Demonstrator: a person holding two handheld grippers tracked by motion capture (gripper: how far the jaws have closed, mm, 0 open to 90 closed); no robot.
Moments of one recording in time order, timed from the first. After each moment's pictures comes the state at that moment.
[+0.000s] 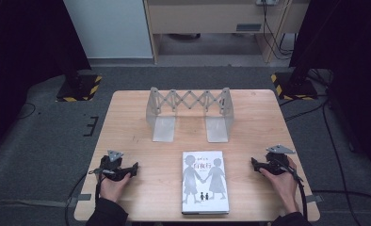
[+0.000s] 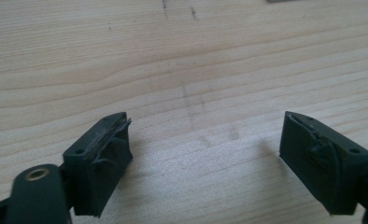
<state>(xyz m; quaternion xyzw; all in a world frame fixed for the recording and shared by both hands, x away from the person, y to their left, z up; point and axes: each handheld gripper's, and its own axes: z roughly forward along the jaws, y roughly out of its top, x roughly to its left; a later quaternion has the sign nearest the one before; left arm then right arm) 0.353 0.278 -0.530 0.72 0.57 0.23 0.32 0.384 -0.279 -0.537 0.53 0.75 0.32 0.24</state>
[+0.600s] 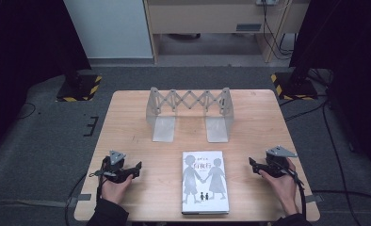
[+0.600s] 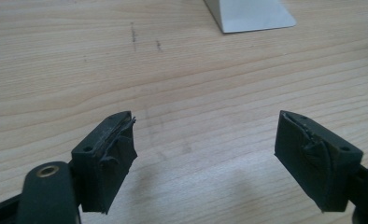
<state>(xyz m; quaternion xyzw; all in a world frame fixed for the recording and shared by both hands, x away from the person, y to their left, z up) 0.342 0.261 -0.514 0.72 0.55 0.23 0.36 0.370 -0.270 -0.521 0.51 0.74 0.37 0.25</state>
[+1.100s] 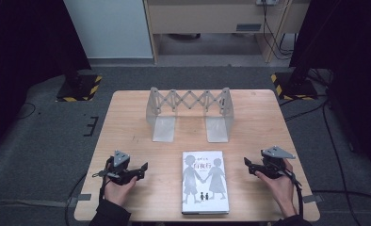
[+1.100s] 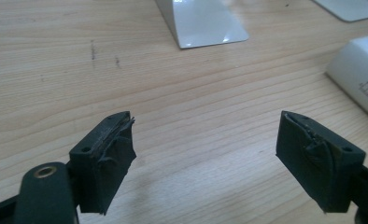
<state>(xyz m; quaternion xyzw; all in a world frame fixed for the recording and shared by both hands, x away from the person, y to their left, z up) 0.335 0.246 -0.506 0.73 0.52 0.22 0.39 0.361 -0.254 -0.508 0.48 0.74 0.40 0.24</state>
